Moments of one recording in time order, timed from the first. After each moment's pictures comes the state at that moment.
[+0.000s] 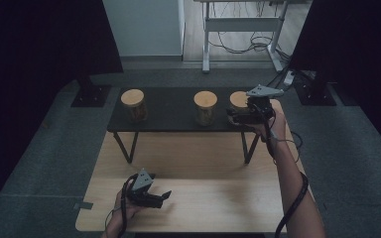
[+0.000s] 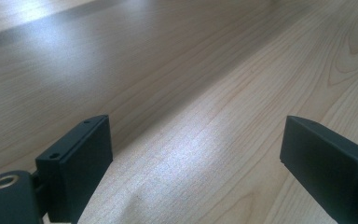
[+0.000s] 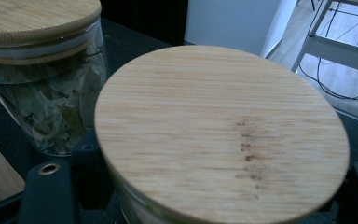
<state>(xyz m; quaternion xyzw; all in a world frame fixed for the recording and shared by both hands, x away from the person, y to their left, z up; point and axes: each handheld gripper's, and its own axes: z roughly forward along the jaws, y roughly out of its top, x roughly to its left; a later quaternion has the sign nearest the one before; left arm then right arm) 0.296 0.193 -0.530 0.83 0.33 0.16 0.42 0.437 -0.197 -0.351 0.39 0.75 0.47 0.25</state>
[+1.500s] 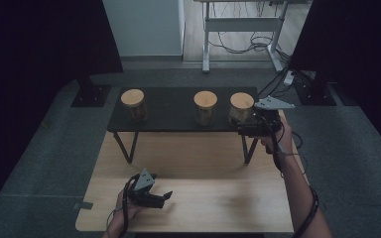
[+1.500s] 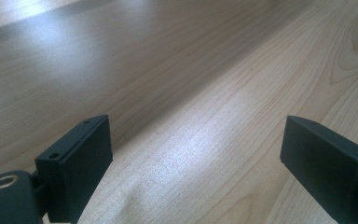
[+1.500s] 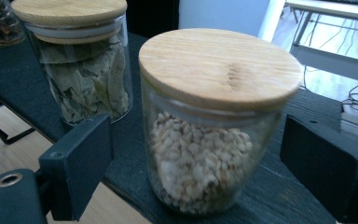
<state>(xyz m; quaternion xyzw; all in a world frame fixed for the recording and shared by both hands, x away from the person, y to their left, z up) 0.296 0.188 -0.533 0.83 0.33 0.16 0.42 0.392 -0.210 -0.355 0.40 0.72 0.49 0.27</state>
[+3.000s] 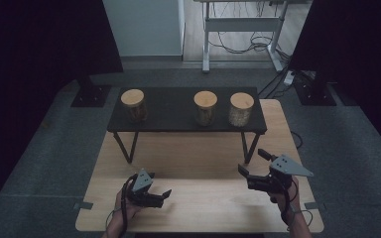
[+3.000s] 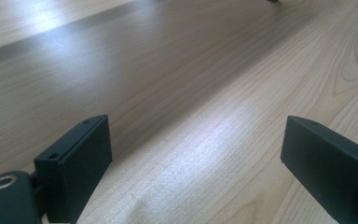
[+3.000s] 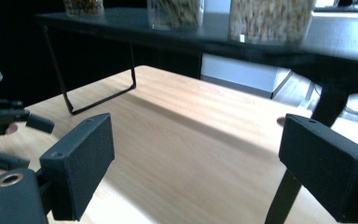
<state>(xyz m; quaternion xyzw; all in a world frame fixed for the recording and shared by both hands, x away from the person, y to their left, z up) 0.294 0.192 -0.527 0.82 0.33 0.18 0.43 0.275 -0.232 -0.450 0.38 0.69 0.57 0.25</state>
